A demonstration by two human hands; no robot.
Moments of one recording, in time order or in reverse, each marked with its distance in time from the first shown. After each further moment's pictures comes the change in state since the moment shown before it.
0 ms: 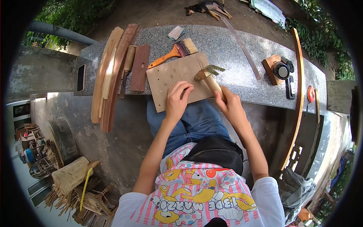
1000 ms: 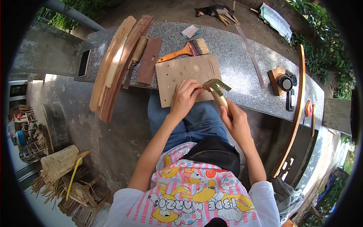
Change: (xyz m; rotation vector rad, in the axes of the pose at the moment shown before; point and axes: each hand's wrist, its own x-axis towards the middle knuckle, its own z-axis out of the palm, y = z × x) left_hand -0.001 0.000 -0.002 0.041 -0.021 0.079; right_hand -0.033 -0.024 -0.006 -0.085 -0.044 -0.087
